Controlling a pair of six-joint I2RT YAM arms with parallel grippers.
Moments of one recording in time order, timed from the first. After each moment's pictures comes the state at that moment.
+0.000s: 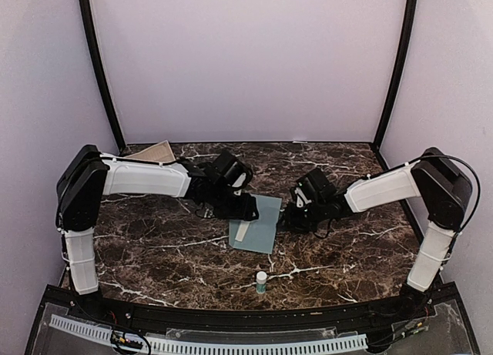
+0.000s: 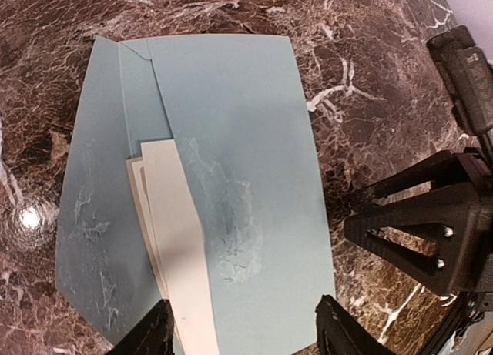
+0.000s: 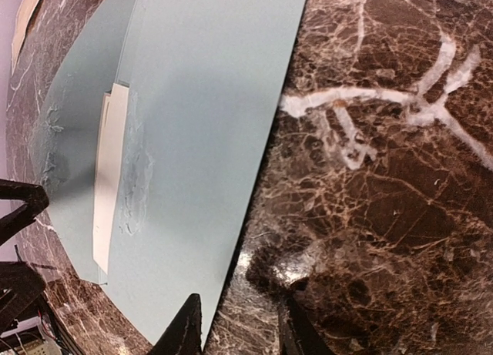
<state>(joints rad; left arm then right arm) -0.86 1.96 1.40 -0.41 0.12 -0.58 0.72 1.79 0.92 -0.08 -0.23 0.77</state>
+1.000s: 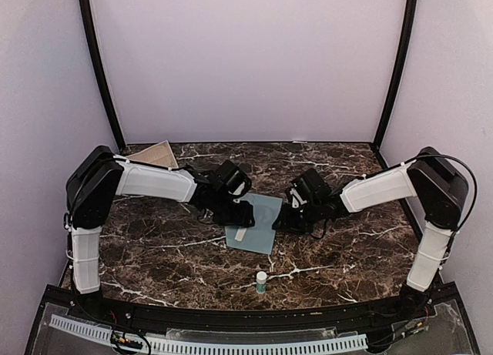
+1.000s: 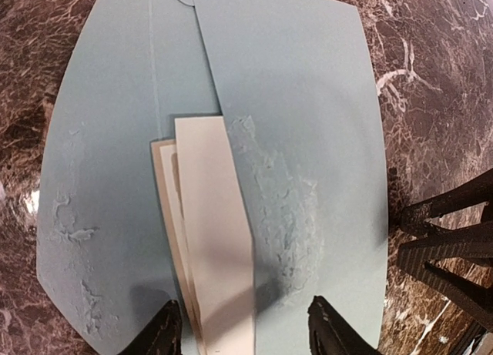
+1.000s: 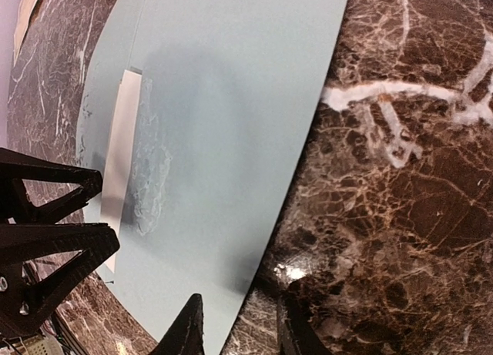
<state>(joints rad) -0.83 2.05 1.39 -0.38 0.11 -0.58 0.75 1.81 0.96 -0.09 -0.23 0.78</state>
